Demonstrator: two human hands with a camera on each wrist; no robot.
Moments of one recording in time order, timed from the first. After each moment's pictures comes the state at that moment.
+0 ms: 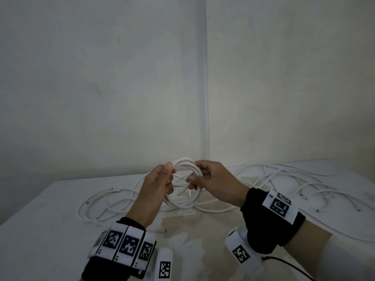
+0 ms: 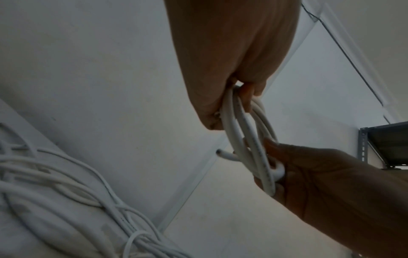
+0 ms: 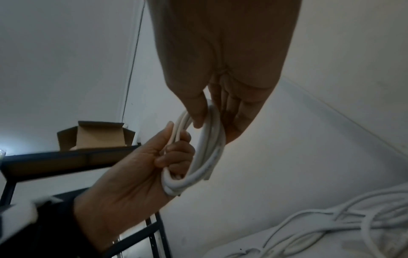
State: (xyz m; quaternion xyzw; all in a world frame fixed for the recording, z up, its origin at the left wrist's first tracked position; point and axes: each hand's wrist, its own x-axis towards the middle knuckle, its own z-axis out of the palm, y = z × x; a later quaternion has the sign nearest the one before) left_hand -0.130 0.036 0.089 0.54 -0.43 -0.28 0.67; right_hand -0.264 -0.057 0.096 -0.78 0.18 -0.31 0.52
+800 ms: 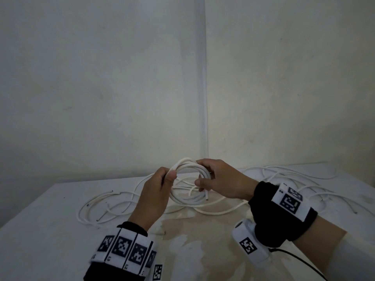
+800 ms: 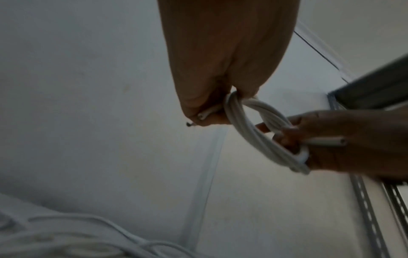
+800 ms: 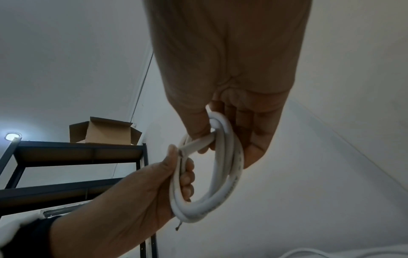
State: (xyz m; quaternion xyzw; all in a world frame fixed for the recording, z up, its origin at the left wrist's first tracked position) left_hand -0.128 0.041 0.086 0.64 -0.55 -0.06 0.53; right_hand -0.283 -0.057 0.122 -0.87 0.19 -0.24 0.38
